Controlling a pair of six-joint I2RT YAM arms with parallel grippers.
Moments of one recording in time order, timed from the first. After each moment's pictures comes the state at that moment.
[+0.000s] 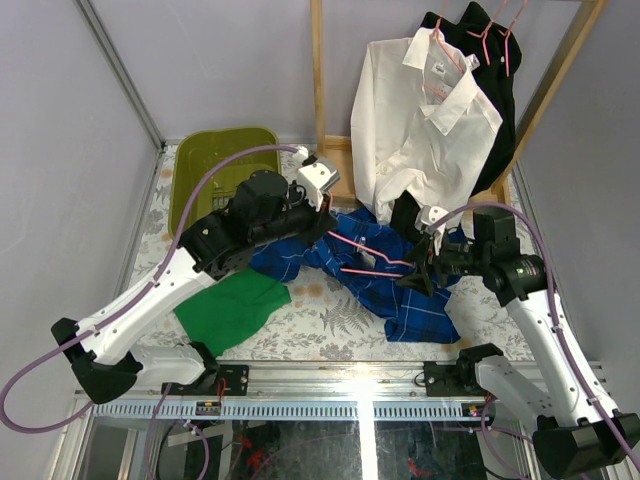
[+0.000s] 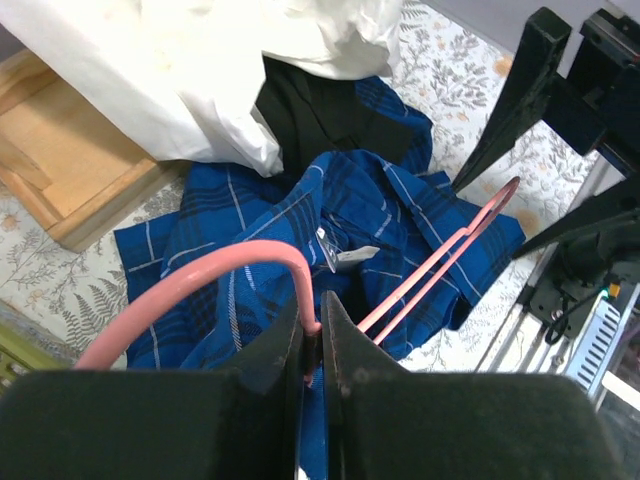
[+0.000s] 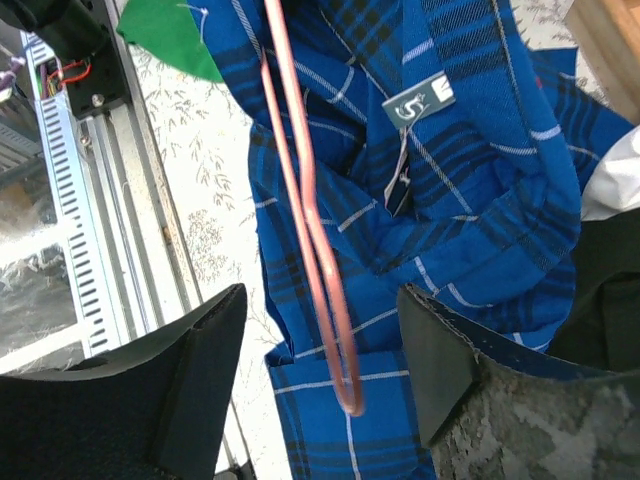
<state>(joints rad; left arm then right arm) -0.83 1.23 1.40 -0.53 0.12 -0.07 0.23 0.87 0.93 -0.77 -0.89 -0.45</state>
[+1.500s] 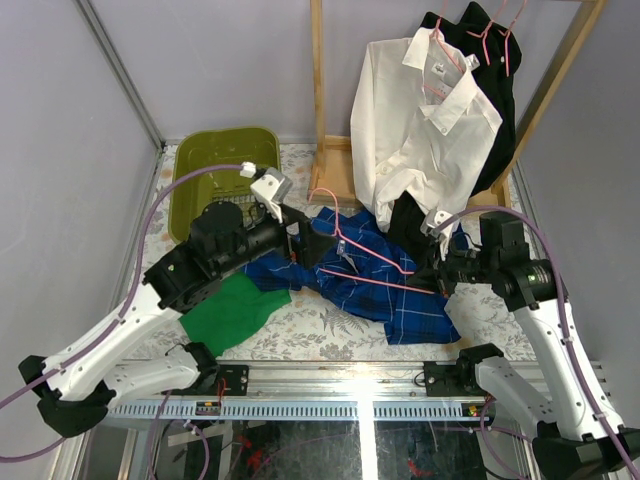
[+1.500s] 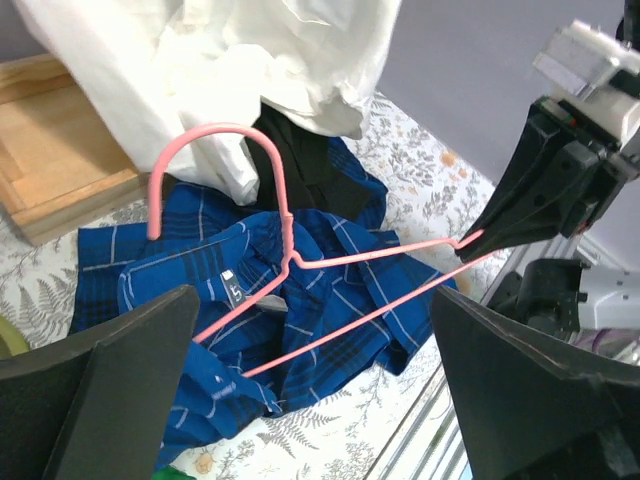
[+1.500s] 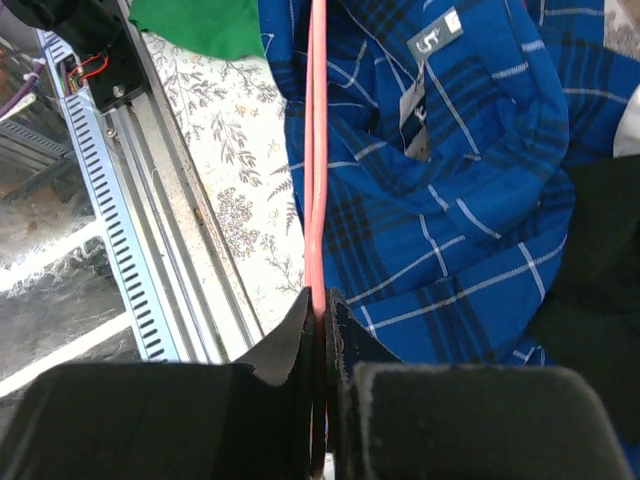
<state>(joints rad) -0.83 0.98 1.15 -0.34 0.09 -0.26 0.23 0.81 0.98 -0.96 -0.85 -0.44</state>
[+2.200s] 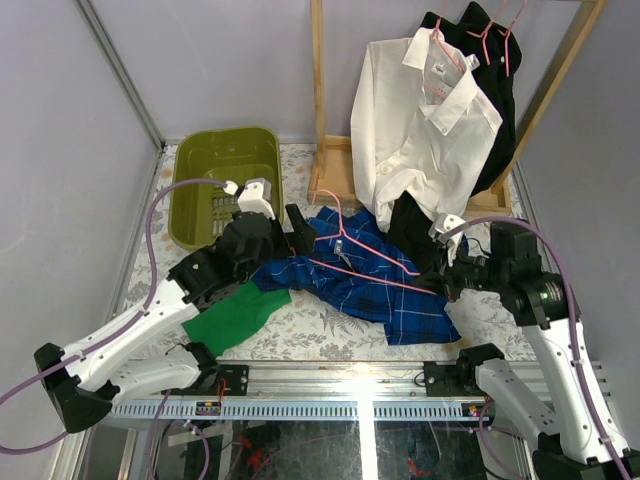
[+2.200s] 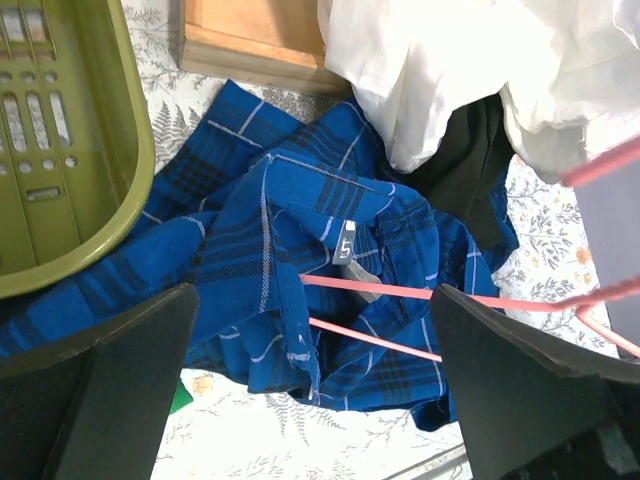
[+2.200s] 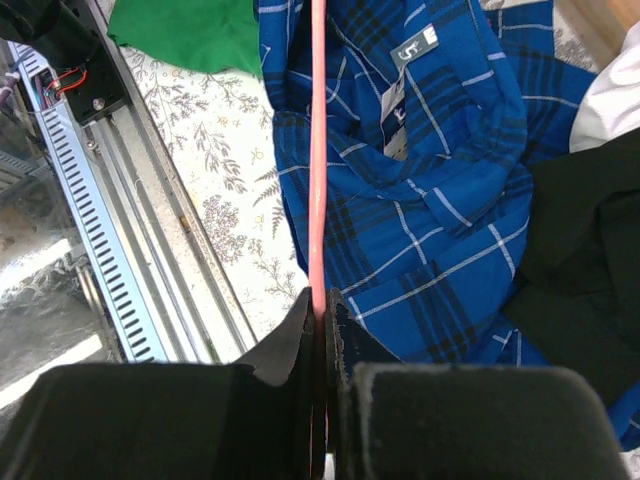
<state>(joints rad) -0.82 1.01 1.00 -0.44 -0.36 -0.68 0.23 0.75 1.00 -0.98 -0.79 -0.39</state>
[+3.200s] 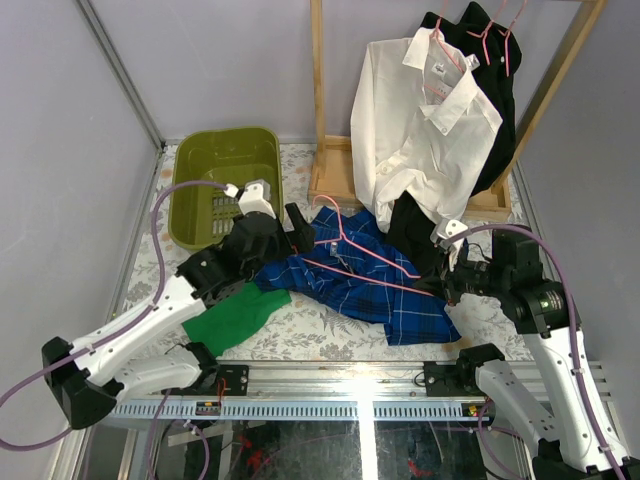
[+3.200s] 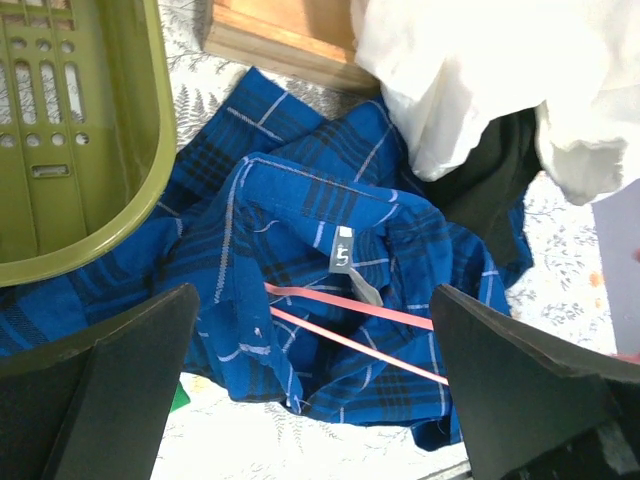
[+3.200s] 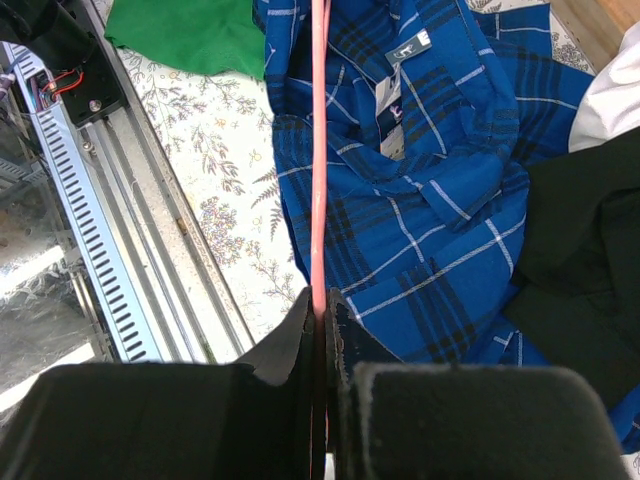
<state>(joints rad) -0.80 1.04 0.97 -0.43 -0.39 -0.76 0.23 0.69 0.96 -0.96 -0.79 -0.38</state>
